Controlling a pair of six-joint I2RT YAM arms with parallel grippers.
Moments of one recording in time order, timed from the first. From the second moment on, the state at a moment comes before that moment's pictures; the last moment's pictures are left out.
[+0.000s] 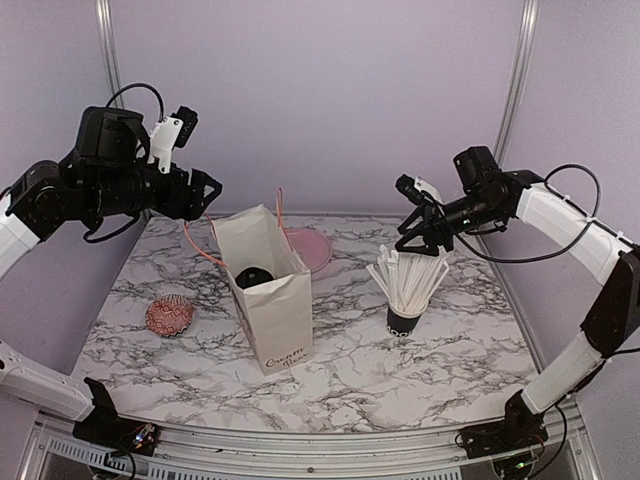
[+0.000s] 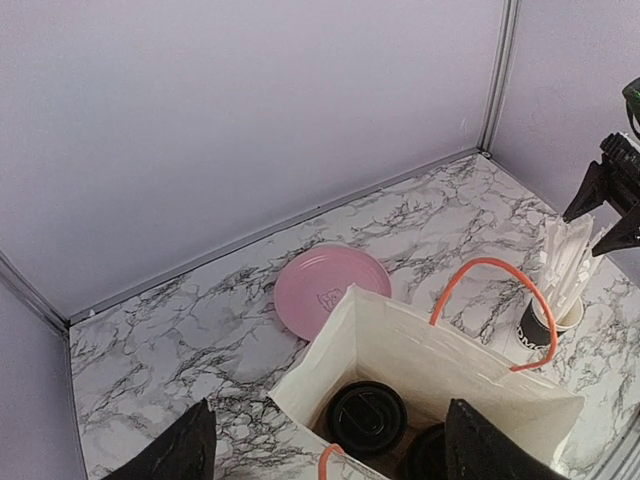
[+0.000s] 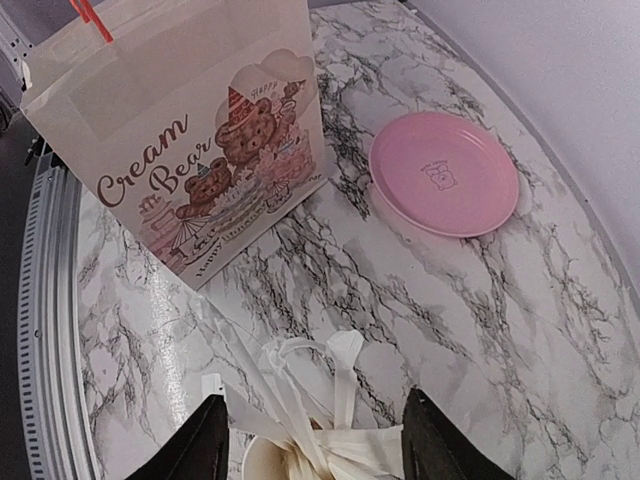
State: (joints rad) left arm -0.81 1.21 1.56 -0.78 -0.31 -0.09; right arm 0.34 1.51 1.47 -0.86 -0.74 -0.66
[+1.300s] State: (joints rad) left arm -0.81 1.19 1.47 -0.75 -0.33 -0.07; right arm 0.37 1.57 1.51 -0.96 -0.83 -0.69
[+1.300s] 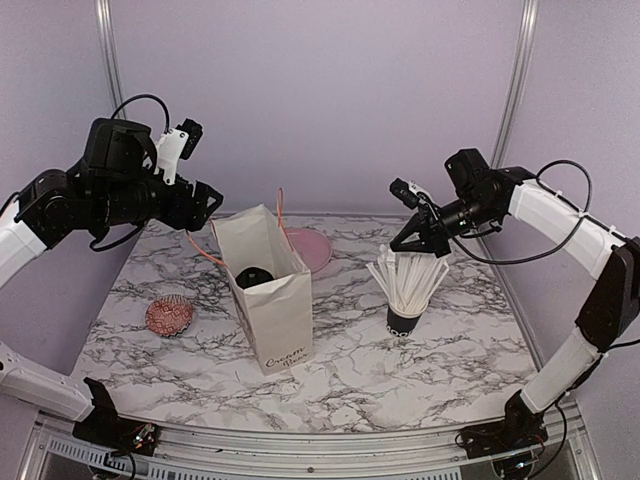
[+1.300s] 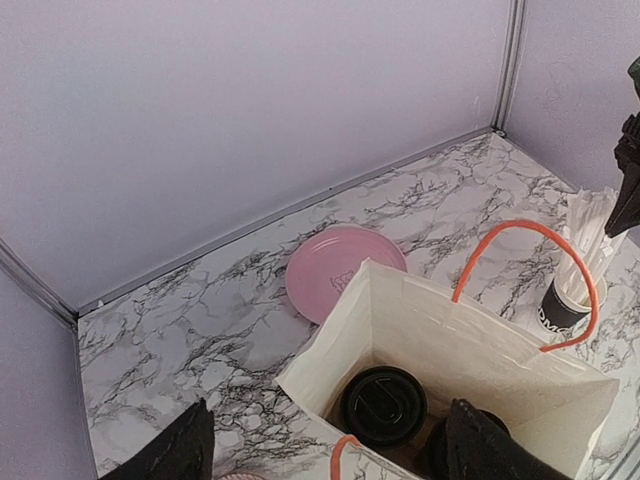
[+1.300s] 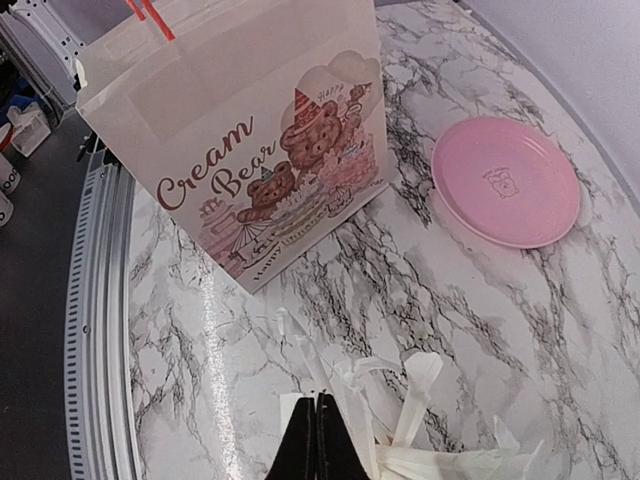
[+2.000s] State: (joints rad) left arm -0.81 1.19 1.47 -0.75 -0.33 -0.07; right arm 0.37 1.59 1.51 -0.96 -0.84 -0.66
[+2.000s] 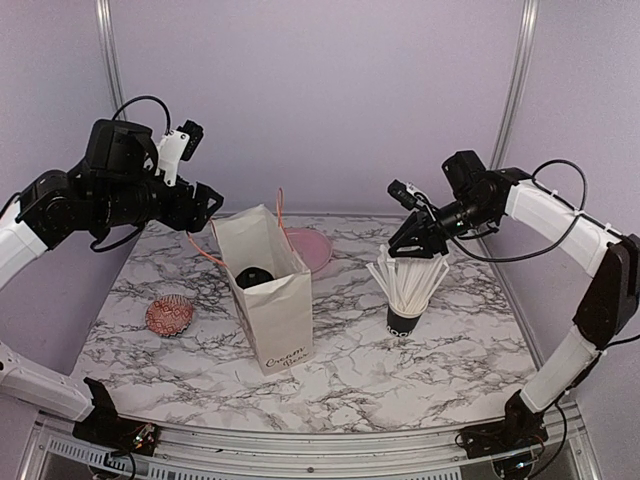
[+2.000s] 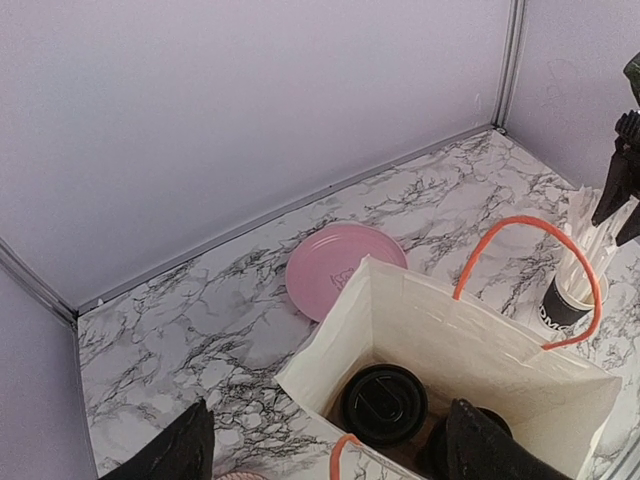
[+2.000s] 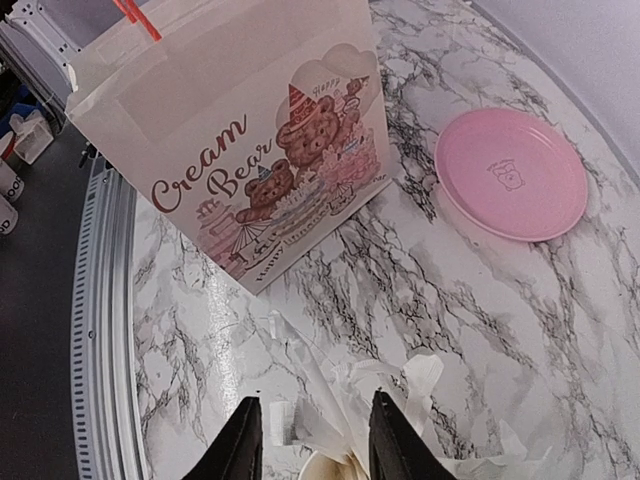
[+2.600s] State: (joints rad) left arm -0.81 1.19 1.46 -0.75 -0.33 -0.07; right arm 0.37 1.60 1.53 -0.98 -0.84 -0.65
